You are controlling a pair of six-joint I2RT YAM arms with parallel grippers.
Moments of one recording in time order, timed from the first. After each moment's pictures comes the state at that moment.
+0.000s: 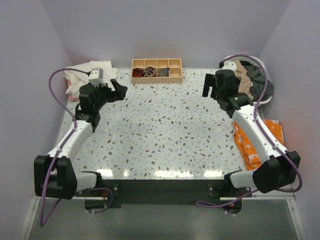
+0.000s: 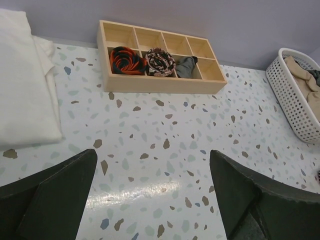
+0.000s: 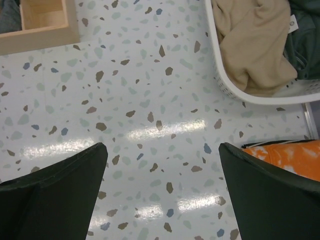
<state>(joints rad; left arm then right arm) -0.09 1.26 0.83 0.25 0.22 -0.36 0.31 1.35 1.28 -0.51 0.42 0.25</state>
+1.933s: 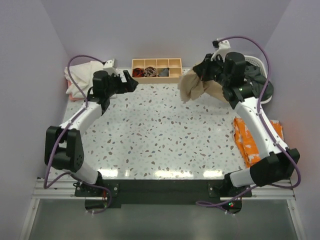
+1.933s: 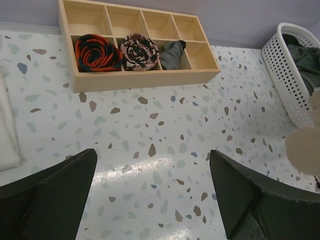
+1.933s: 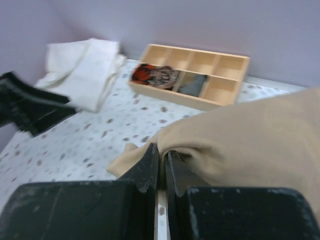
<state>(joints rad) -0.16 1.60 1.10 0.18 0.27 -0.36 0.25 1.43 1.48 -0.25 -0.21 0.23</state>
